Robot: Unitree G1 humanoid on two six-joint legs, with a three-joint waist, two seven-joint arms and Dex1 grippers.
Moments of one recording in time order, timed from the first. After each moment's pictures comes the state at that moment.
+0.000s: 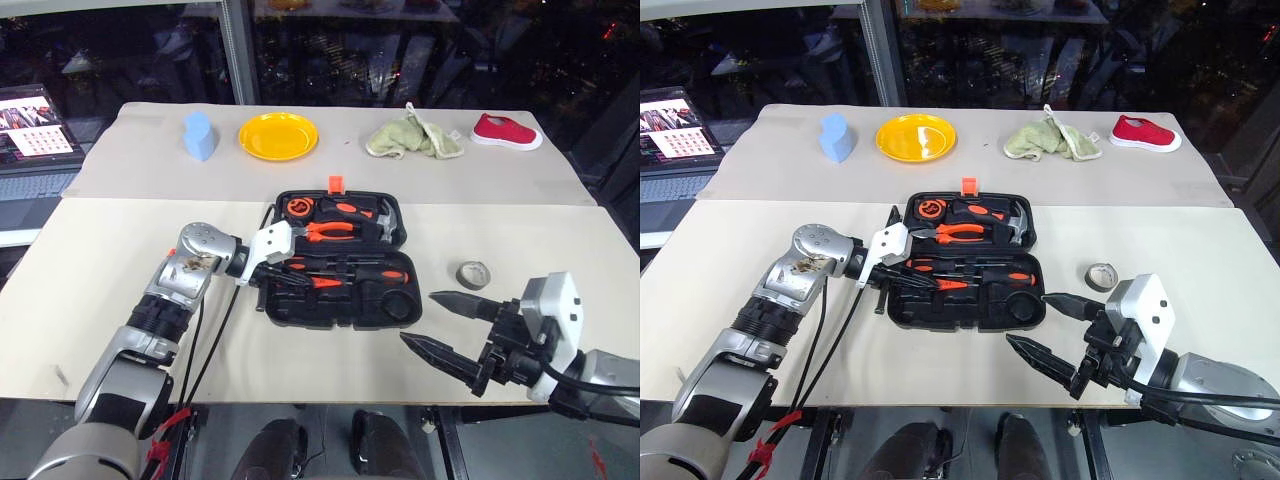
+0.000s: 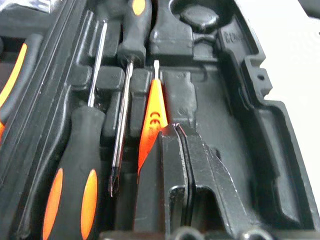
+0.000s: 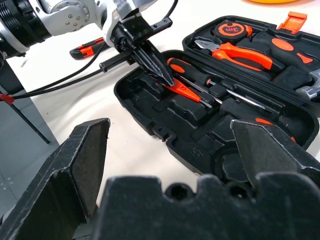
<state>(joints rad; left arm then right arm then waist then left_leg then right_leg) -0.77 0.52 -0.30 0.45 -0.11 0.16 -1.39 0.29 -0.88 -0.45 -0.92 1.11 0.73 0.46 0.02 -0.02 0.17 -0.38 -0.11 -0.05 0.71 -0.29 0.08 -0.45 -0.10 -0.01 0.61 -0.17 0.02</state>
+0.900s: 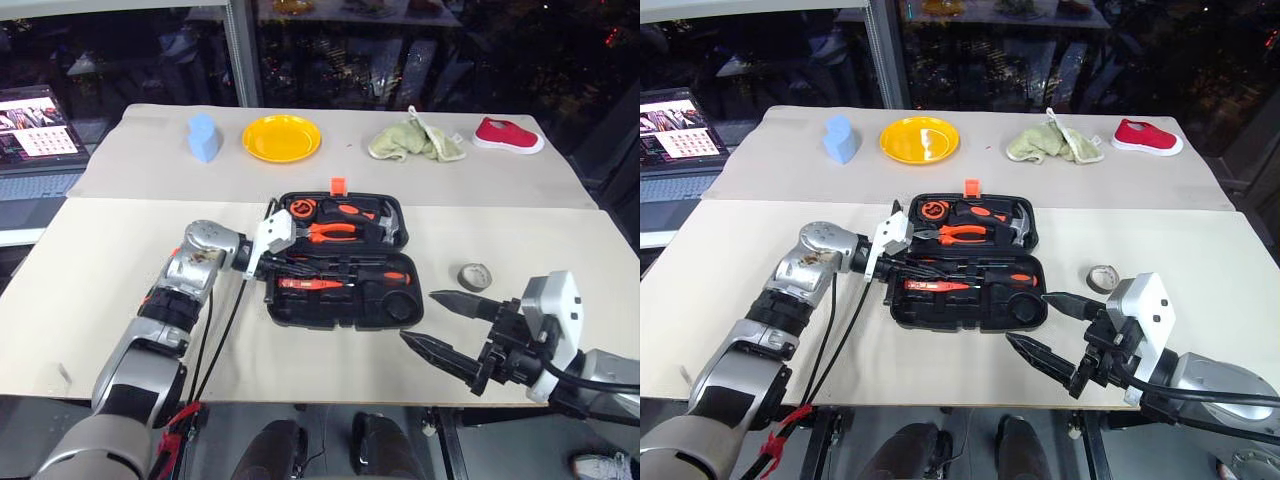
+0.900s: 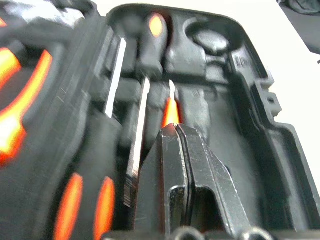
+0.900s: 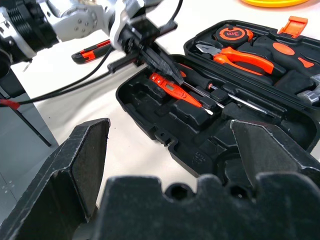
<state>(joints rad) -0.83 0.45 -0.26 0.56 -0.14 0.14 -1.41 0.29 -0.88 -0.44 -0.92 1.12 0.73 0.45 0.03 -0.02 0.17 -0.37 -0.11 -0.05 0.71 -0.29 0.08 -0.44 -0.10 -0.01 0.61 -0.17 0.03</state>
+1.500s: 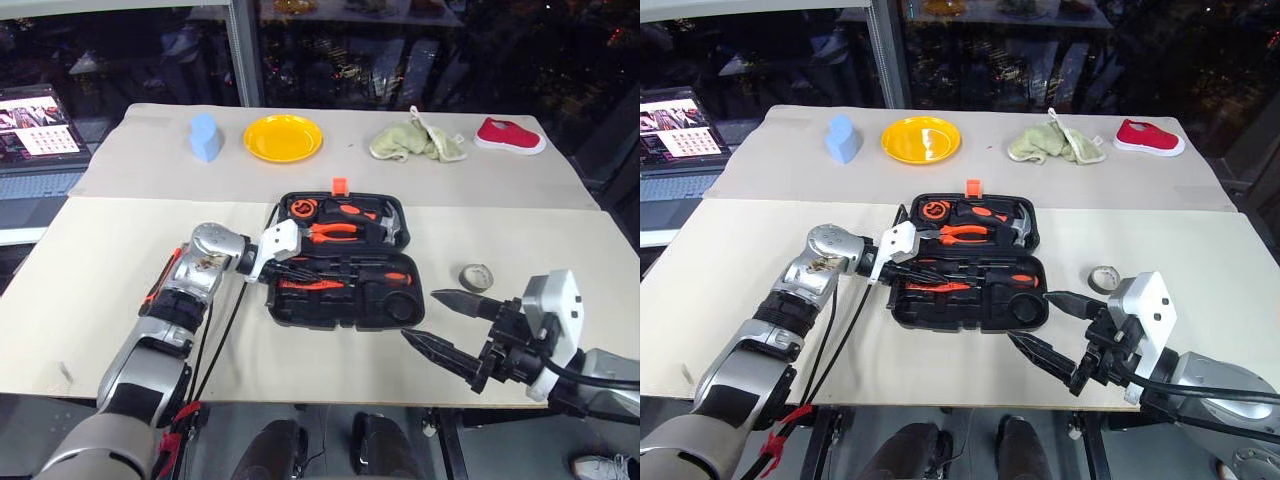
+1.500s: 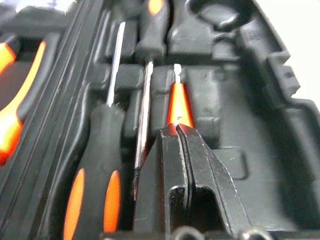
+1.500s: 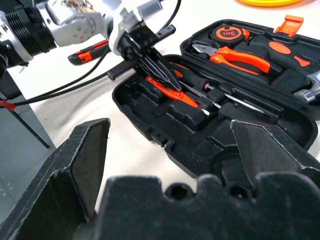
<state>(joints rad) -0.82 0.43 -0.29 0.64 -0.06 -0.03 -1.38 0.29 -0.88 -0.45 -0.91 1.16 0.73 0.43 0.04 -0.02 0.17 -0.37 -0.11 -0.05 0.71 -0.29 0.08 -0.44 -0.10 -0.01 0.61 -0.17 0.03</state>
